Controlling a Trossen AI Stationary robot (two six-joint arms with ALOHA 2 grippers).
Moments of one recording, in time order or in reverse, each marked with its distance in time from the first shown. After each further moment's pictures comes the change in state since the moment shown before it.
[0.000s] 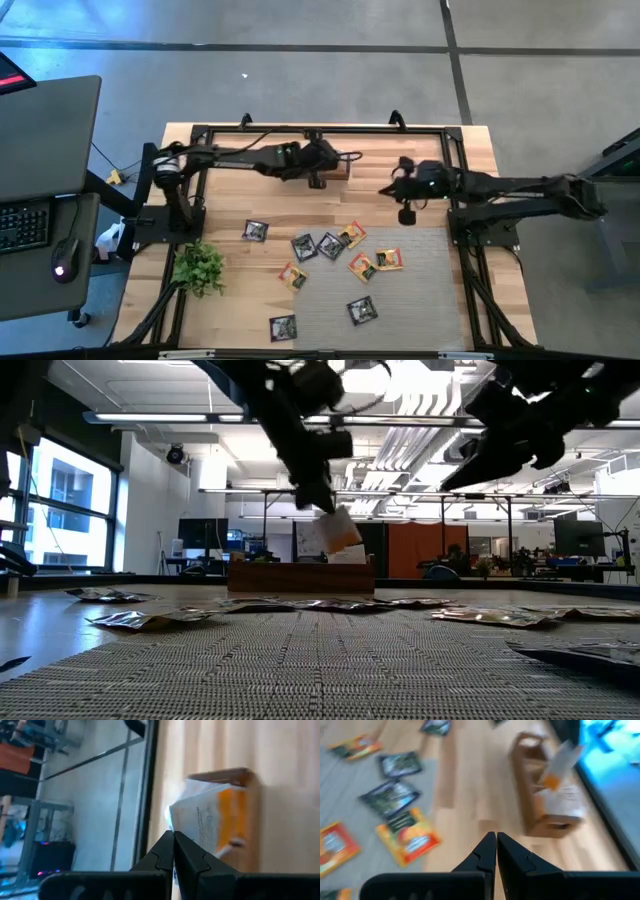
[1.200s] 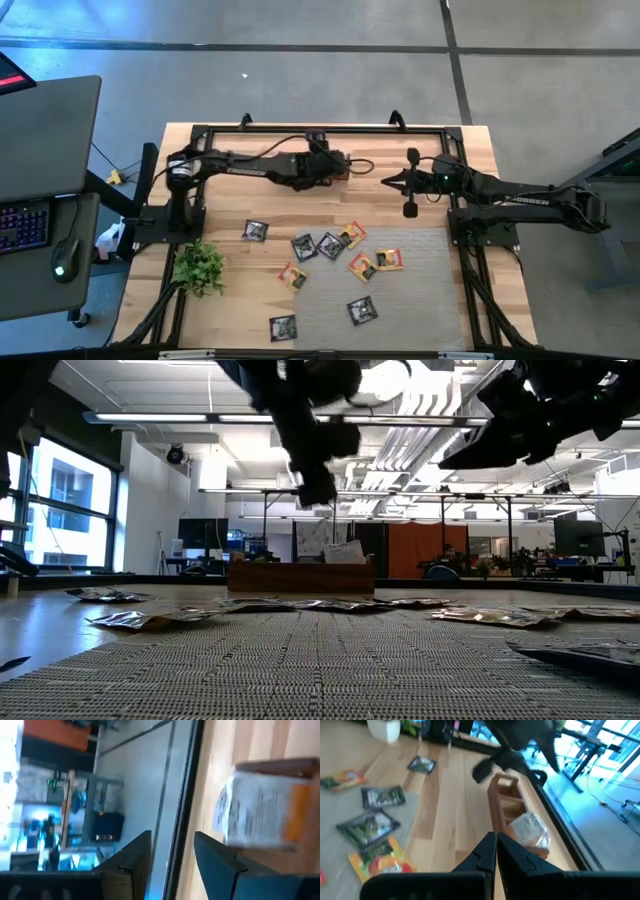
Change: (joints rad) left arm -0.096 0.055 0.088 -0.095 -0.366 -0.069; right arm -0.106 -0.105 -0.091 0.207 -0.098 -0.077
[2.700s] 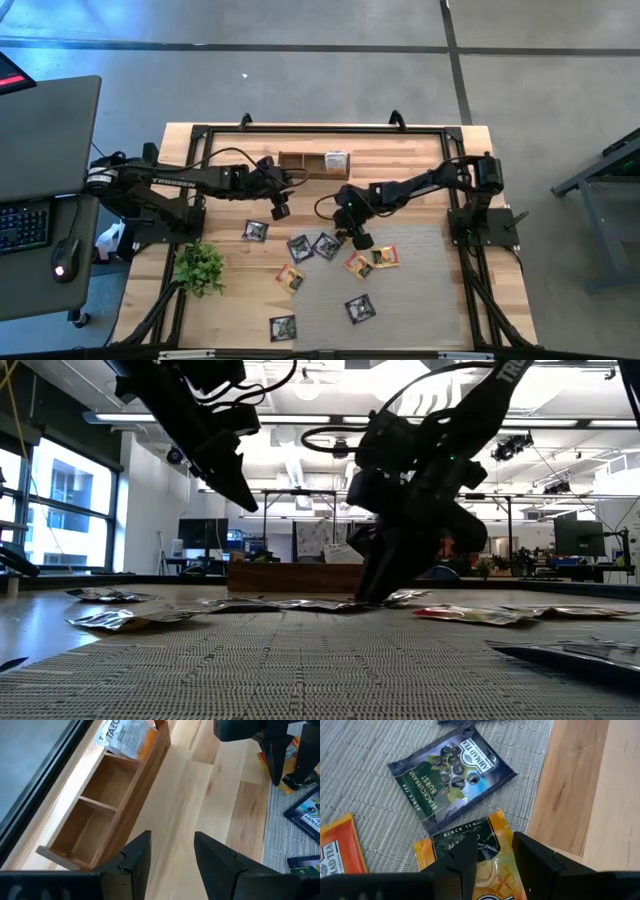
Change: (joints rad) left arm -0.036 -0.591 -0.661 0.085 0.583 -0.528; right arm 0.245 1.138 0.531 -0.156 -0.136 -0.040
